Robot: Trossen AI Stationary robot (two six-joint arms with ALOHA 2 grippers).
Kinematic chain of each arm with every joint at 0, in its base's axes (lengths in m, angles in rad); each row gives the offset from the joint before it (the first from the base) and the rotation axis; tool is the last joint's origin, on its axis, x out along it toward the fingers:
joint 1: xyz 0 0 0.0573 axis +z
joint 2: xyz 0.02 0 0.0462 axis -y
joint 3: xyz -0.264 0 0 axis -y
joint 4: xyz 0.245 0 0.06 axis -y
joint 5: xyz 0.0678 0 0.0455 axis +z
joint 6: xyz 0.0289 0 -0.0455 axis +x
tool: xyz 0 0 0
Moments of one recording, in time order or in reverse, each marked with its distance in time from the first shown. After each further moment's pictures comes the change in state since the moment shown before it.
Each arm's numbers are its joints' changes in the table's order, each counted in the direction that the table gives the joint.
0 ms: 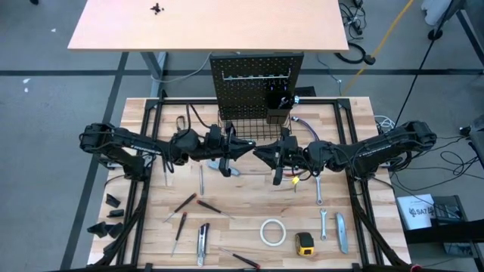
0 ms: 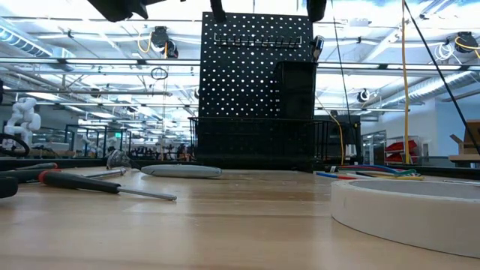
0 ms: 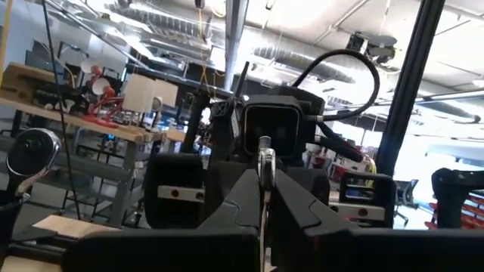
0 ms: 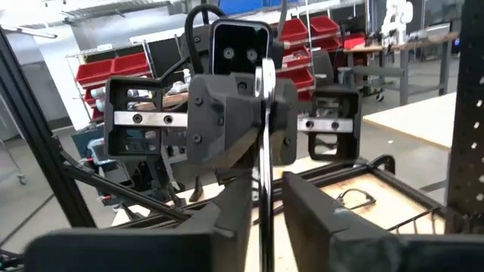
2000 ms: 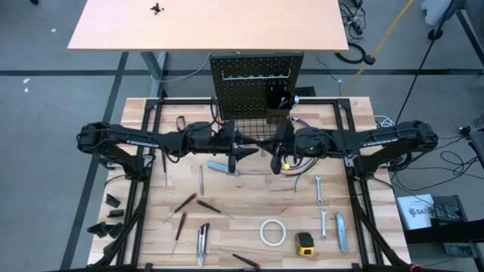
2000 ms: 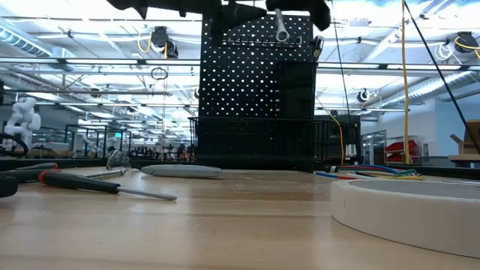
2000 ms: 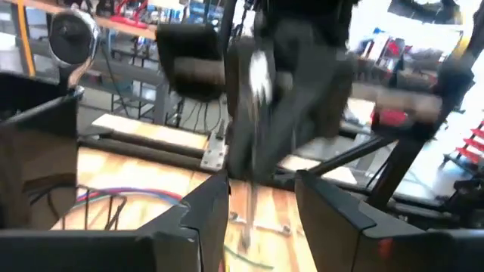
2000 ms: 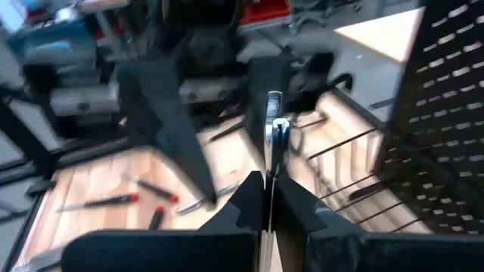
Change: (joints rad) left arm 0.080 0.040 0.106 -0.559 -0.051 0.049; right arm -0.122 0.028 0.206 -0.616 0.073 0.080
